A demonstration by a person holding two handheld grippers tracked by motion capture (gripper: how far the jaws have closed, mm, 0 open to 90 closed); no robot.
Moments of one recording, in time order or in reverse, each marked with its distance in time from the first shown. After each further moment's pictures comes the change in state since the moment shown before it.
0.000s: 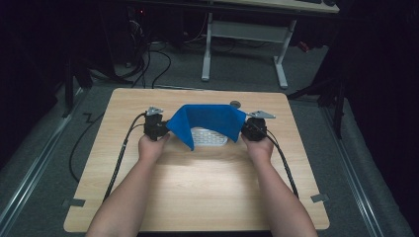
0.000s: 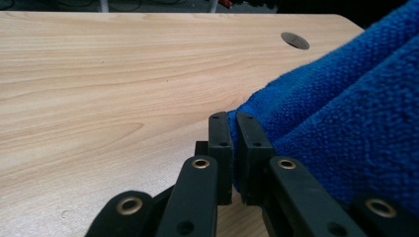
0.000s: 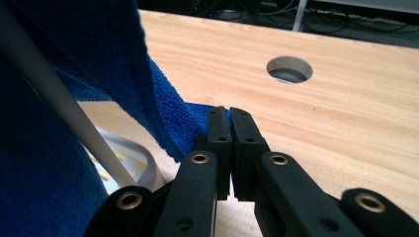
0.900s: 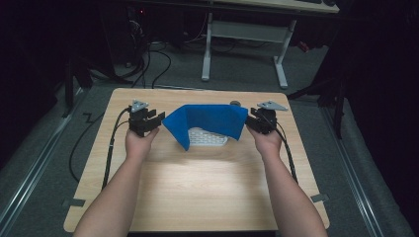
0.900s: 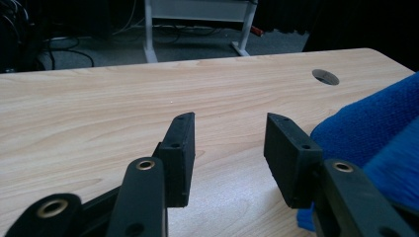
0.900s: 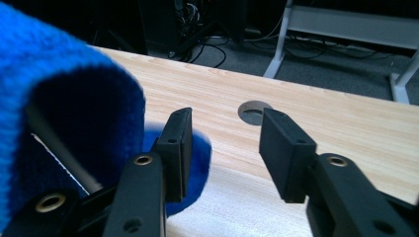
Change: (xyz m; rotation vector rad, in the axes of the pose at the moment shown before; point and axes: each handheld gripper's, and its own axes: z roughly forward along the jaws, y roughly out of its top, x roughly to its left) left arm 0.013 0.022 -0.051 -0.102 0.148 0.035; right arm -0.011 0.036 -0.035 -0.088 -0.047 -0.004
